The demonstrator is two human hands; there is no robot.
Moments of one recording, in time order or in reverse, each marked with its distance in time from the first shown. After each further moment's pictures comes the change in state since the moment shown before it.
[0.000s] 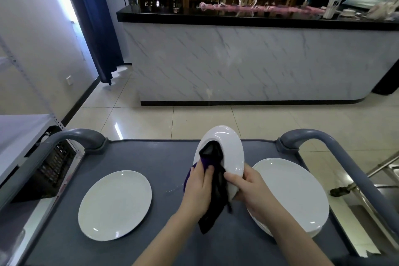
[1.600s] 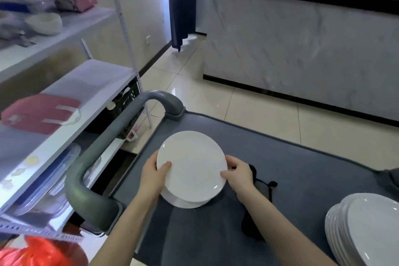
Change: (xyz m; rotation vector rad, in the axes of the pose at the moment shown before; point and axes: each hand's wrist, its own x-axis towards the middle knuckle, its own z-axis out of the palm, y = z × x) left_hand -0.040 -0.131 -0.240 -0.240 0.582 -0.386; right_hand 0.123 0.110 0.176 -0.540 -0.007 0.182
